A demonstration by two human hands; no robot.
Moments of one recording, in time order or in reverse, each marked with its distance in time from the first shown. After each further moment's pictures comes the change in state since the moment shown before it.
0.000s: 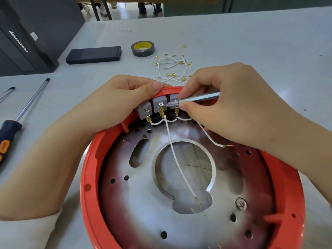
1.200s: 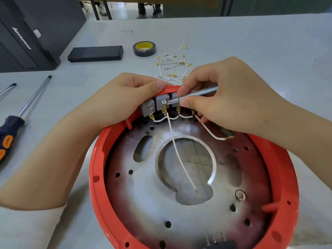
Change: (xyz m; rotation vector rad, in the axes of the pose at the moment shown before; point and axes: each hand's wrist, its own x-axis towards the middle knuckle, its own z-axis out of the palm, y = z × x) left_hand -0.002 0.003 0.002 0.019 0.025 -0.002; right_hand 0.010 0.000 -0.001 0.032 -0.059 0.009
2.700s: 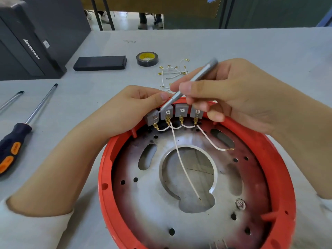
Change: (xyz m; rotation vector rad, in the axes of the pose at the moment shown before) left_hand -0.001 -0.001 -0.001 0.028 -0.015 0.012; right_hand 0.011 -0.009 -0.017 0.752 -0.229 0.159
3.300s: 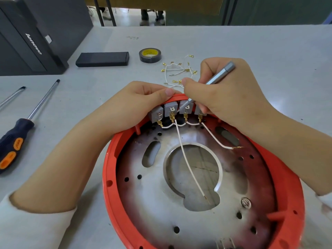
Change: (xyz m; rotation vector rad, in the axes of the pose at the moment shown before) left_hand 0.002 -0.004 0.000 -0.075 -0.015 0.002; right_hand 0.014 0.021 0.020 -0.317 0.425 -0.249
